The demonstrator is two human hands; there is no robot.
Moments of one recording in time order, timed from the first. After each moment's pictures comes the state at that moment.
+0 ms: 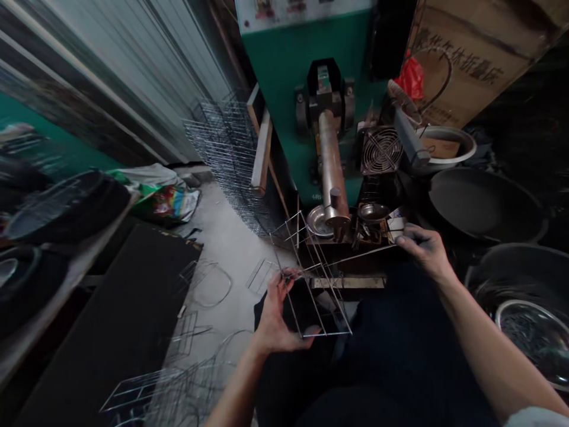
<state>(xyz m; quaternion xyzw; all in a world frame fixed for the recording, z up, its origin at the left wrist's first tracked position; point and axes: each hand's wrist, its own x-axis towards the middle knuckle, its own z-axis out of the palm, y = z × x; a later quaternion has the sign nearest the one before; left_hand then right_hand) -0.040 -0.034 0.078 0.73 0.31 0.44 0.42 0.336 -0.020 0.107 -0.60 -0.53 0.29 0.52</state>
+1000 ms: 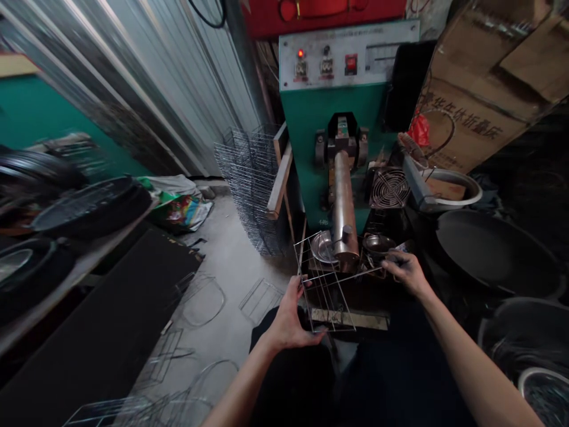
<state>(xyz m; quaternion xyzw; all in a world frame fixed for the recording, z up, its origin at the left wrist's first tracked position) -0.019 0.013 0.041 0.76 0.36 0.38 0.37 0.343 0.045 0.069 -0.58 -0.59 0.31 0.47</state>
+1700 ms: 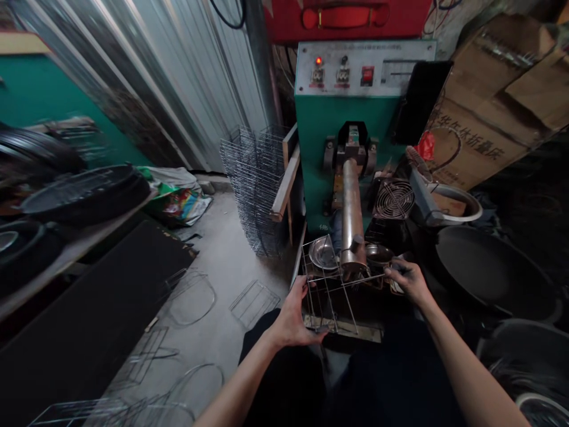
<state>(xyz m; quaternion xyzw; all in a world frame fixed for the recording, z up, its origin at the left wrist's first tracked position) -0.001 0.031 0.040 0.74 0.35 0.41 0.40 0.356 0.057 0.063 -0.59 -0.60 0.30 0.45</state>
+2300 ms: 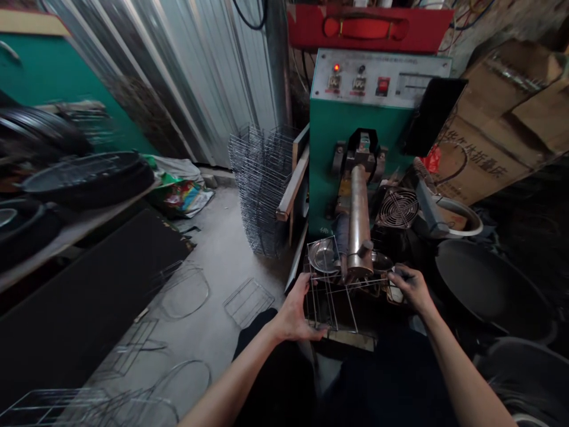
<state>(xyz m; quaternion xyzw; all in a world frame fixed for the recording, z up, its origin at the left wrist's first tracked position) 0.004 0.043 0.039 0.74 0.33 0.41 0.41 0.362 0.062 0.068 -0.60 -0.59 0.29 0.45</state>
